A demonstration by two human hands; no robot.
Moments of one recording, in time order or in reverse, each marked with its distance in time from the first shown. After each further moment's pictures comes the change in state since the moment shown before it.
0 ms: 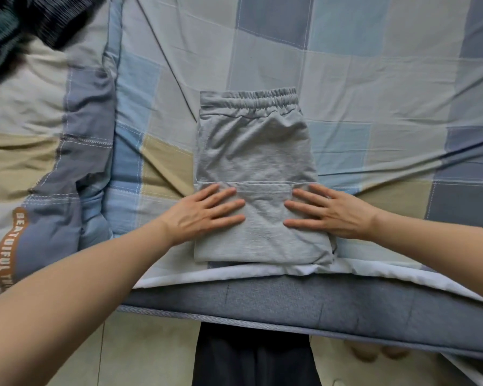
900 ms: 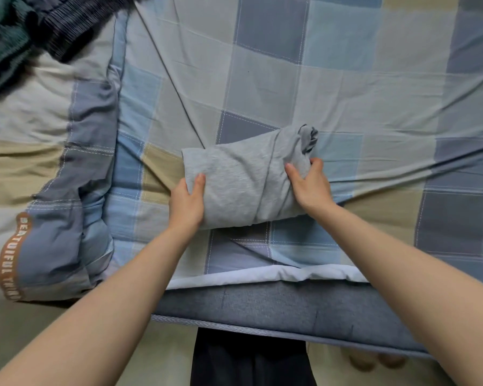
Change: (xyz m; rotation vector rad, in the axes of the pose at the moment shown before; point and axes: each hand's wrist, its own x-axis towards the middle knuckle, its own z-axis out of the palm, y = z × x) left_hand 0.034 0.010 -0.062 -1.525 0.700 -1.529; right_hand 0.070 0.017 -0.059 1.563 0.330 1.516
